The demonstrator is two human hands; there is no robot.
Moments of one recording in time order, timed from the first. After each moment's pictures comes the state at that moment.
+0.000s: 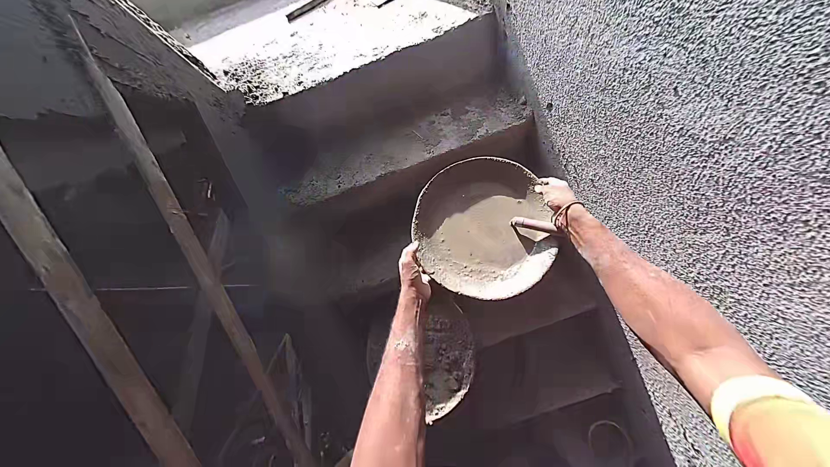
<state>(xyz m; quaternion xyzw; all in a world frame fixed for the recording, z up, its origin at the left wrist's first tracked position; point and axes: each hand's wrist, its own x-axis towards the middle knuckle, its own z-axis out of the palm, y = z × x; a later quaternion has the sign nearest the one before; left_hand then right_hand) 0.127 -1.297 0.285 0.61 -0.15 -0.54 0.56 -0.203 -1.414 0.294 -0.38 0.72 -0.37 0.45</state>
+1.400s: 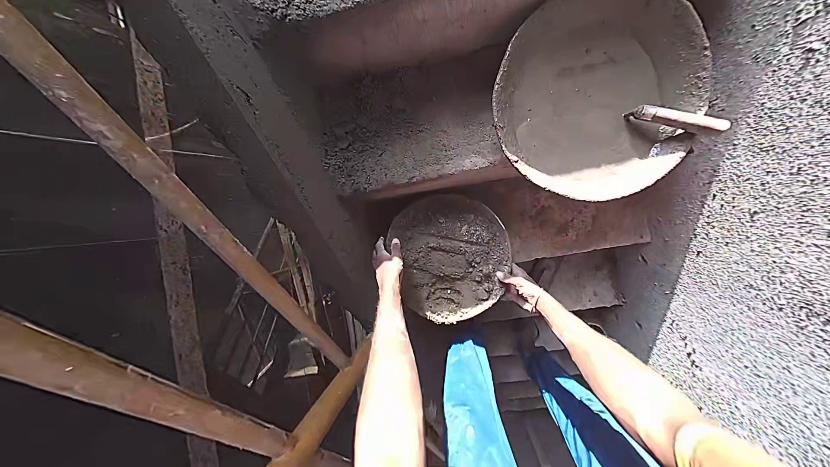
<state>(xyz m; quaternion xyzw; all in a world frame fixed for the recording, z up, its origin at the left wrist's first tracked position) 0.349 -1.121 0.095 0.89 -0.25 -0.36 0.13 0.003 -1.078 0.041 -0.09 0.56 -0.20 0.80</state>
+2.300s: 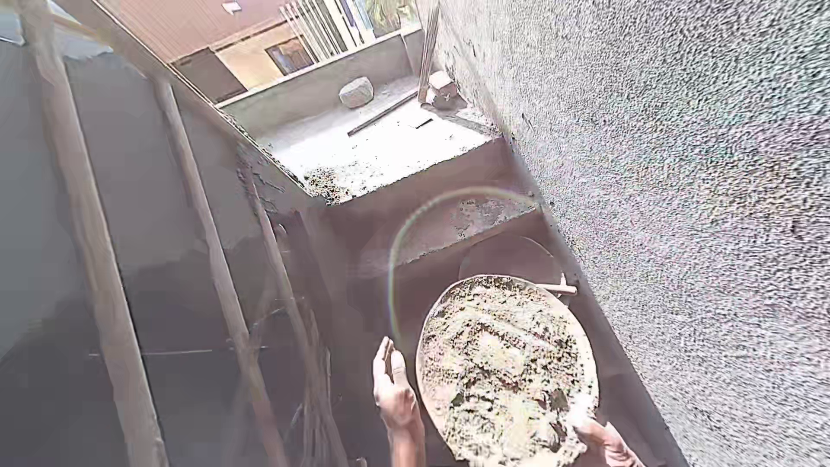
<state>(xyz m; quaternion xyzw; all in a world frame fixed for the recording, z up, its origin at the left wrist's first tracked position) 0.198 -1.195 0.491 0.70 -0.37 -0.23 0.56 -0.105 -1.089 0.413 -0.05 0.36 -0.56 0.74</state>
